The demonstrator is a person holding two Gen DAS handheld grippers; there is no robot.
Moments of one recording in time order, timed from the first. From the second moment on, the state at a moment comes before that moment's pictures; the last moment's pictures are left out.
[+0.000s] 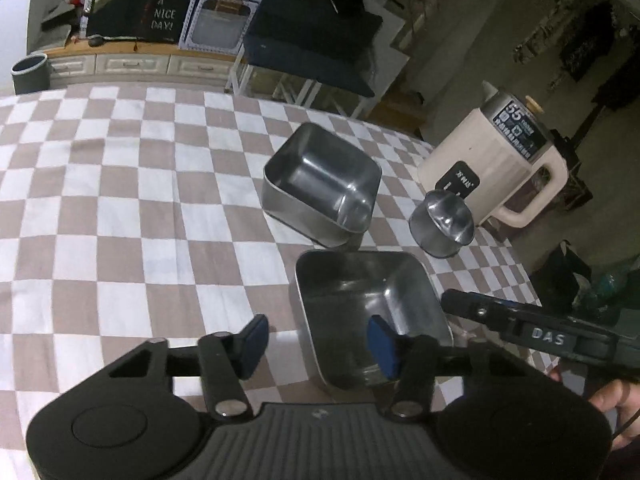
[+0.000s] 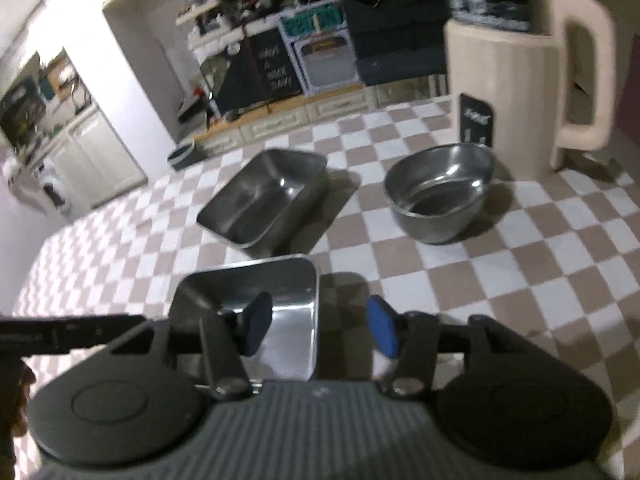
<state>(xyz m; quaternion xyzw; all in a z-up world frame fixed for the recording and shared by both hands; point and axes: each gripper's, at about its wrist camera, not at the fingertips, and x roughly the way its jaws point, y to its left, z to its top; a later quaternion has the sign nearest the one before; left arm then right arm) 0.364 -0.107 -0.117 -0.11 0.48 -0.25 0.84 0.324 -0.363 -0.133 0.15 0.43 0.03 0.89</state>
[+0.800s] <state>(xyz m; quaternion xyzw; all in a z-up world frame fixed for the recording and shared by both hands) 0.333 -0.083 -0.073 -0.11 0.42 -0.26 0.86 0.313 -0.329 -0.103 0.14 0.42 0.06 0.90</state>
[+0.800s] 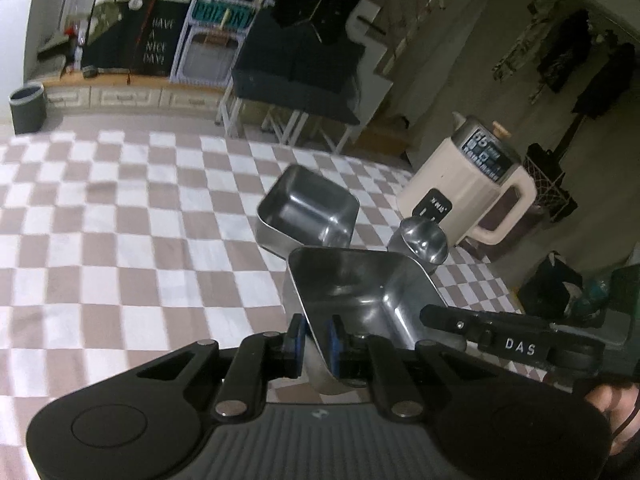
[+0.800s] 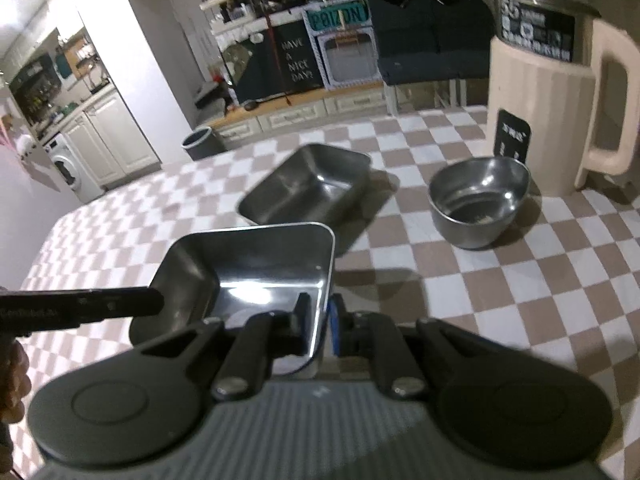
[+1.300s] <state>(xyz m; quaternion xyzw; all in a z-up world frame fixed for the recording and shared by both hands) 0.252 0.020 -0.017 -0.08 0.35 -0.19 0.91 0.273 -0.242 -0.057 0.18 0.37 0.15 0.90</state>
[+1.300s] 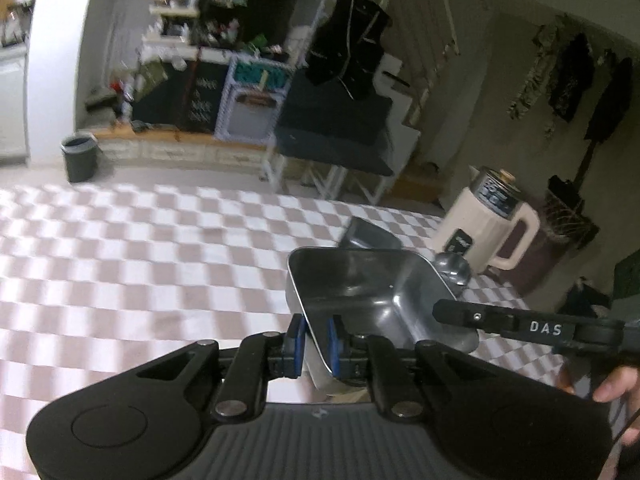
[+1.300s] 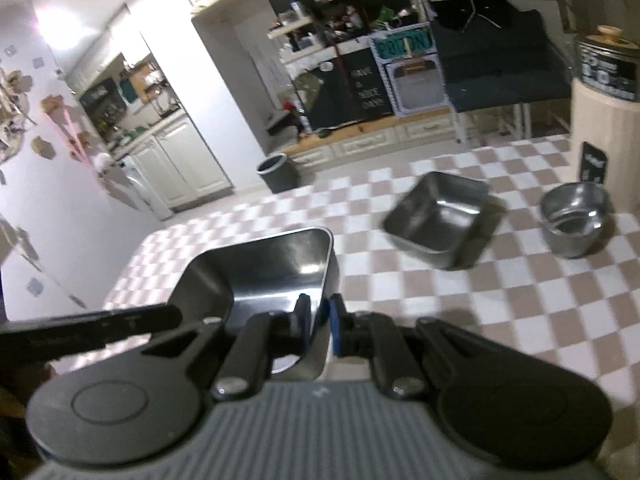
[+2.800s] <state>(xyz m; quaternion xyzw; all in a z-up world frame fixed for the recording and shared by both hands) 0.198 0.202 -0.097 -0.12 0.43 0.00 0.89 0.279 -0.007 -0.129 0.09 0.51 0.27 0.81</state>
